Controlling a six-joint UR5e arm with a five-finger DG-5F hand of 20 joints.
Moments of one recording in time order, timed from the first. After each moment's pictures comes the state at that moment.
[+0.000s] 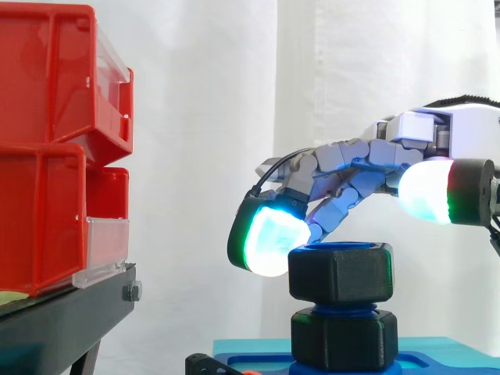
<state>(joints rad) 0.00 -2.23 -1.27 -2.64 -1.97 -1.50</state>
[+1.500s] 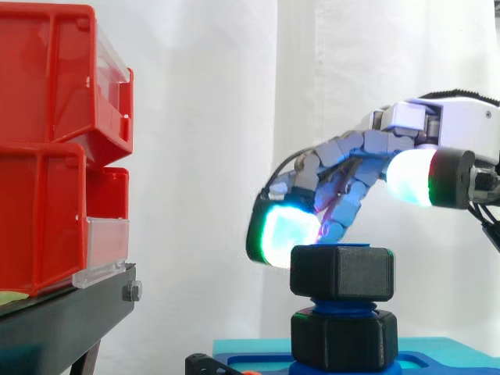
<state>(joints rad) -0.05 -2.23 -1.25 -2.61 -2.02 -1.49</state>
